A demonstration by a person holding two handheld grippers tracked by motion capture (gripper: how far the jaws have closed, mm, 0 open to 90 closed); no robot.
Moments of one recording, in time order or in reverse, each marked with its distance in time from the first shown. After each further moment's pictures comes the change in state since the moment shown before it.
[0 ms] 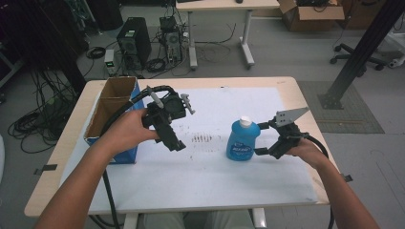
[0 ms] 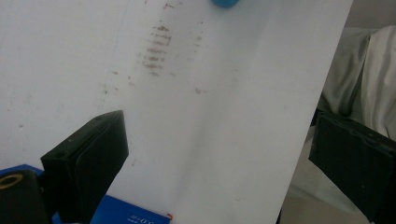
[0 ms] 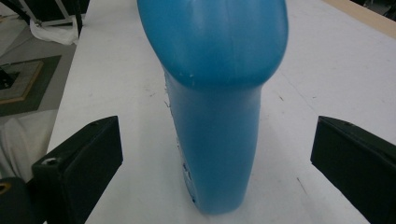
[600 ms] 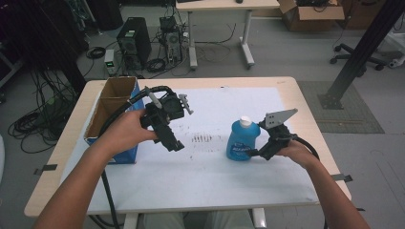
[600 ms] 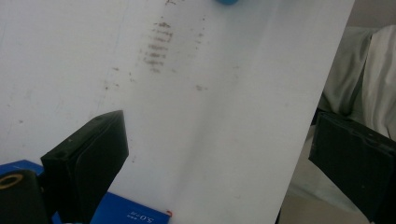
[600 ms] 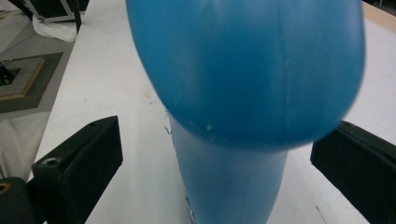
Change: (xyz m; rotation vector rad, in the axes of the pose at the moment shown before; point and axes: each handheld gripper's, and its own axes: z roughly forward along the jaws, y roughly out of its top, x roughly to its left) left arm 0.001 -0.004 -0.001 0.002 0.003 -0.008; right arm 0.002 0.005 0.027 0.004 0.015 -0.019
